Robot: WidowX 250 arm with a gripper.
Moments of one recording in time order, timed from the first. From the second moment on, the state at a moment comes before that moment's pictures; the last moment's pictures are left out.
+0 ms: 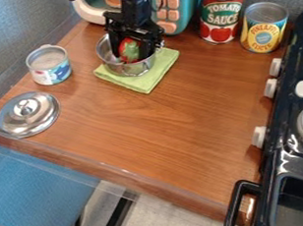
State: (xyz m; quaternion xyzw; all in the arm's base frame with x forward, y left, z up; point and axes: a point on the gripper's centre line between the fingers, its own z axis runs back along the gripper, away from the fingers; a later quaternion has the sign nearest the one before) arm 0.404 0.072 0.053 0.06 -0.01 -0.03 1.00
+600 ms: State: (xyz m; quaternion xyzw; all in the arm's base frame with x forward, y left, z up) arm 0.344 0.080 0.118 0.05 -0.08 -0.05 0.99
